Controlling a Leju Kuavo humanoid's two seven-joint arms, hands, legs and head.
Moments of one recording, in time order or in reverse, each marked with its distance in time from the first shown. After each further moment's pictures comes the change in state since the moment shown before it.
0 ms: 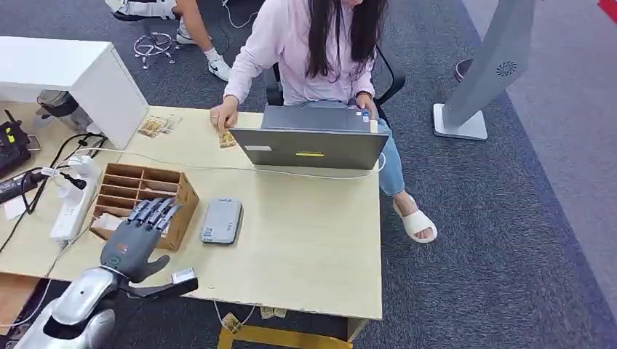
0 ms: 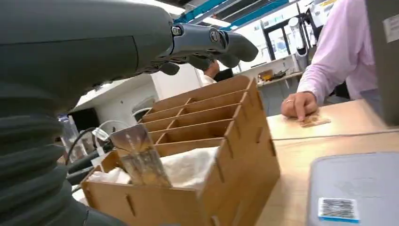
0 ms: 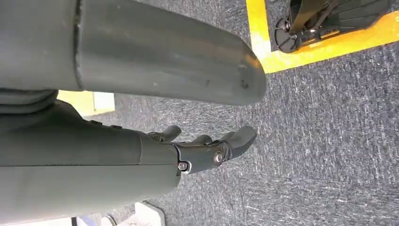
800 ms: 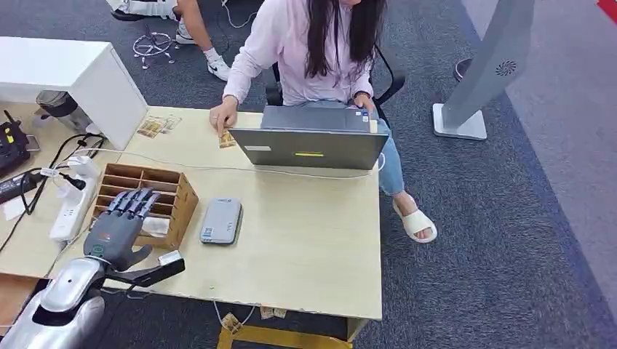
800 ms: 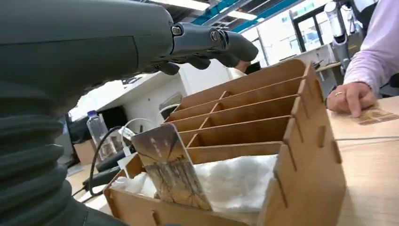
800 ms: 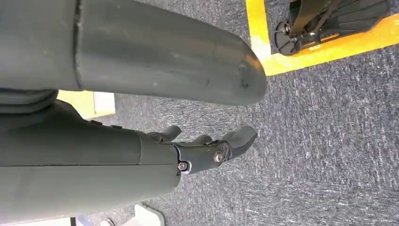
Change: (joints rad) left arm -0.054 0.009 0.058 0.088 -0.005 -0.005 0.039; right arm -0.001 -0.002 0.000 0.000 -0.008 0.014 0.004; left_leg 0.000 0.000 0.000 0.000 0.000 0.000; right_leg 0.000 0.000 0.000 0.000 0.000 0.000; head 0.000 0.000
